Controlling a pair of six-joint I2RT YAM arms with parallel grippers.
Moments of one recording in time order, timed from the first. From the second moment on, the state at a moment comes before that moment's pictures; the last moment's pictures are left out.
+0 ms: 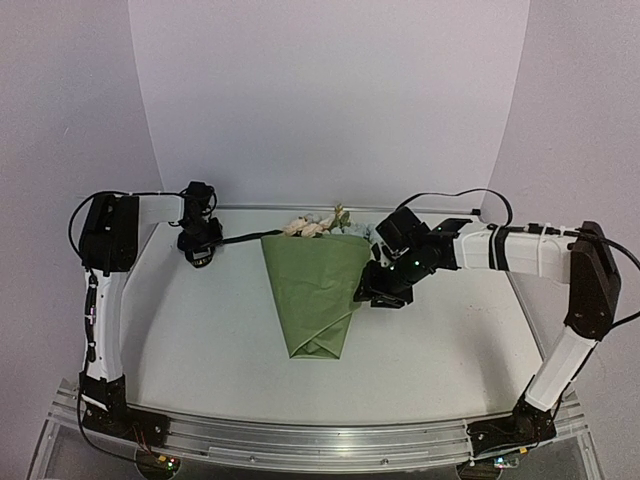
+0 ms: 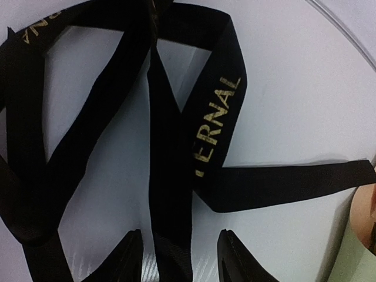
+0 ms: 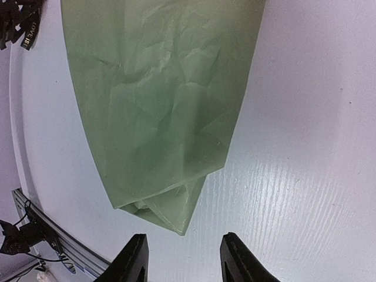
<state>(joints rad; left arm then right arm) -0.20 2.31 1.78 -0.52 0.01 -0.55 0.75 1.73 1.26 -0.59 -0.19 0.79</state>
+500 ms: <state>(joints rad) -0.21 2.14 1.60 -0.52 -0.06 -0.52 0.74 1.69 1.26 -0.61 -0.15 0.76</state>
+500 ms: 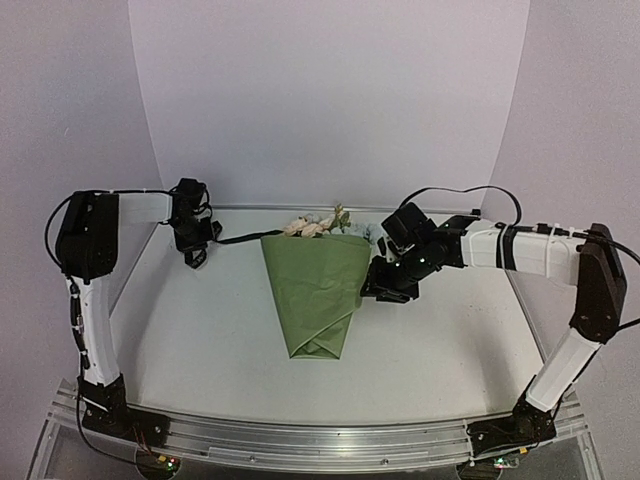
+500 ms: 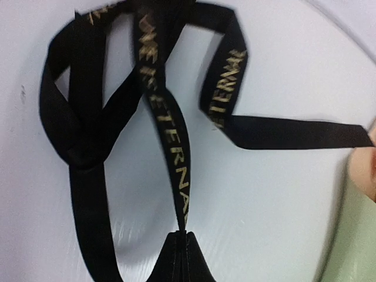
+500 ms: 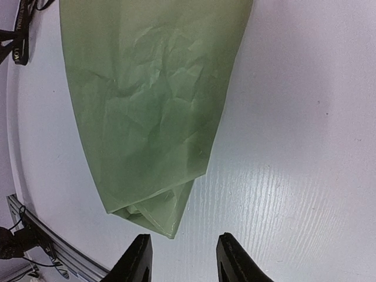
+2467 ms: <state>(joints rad) -0.73 1.54 1.42 0.17 1.06 -0.66 0.96 1.49 1.22 0.07 -0.04 0.32</state>
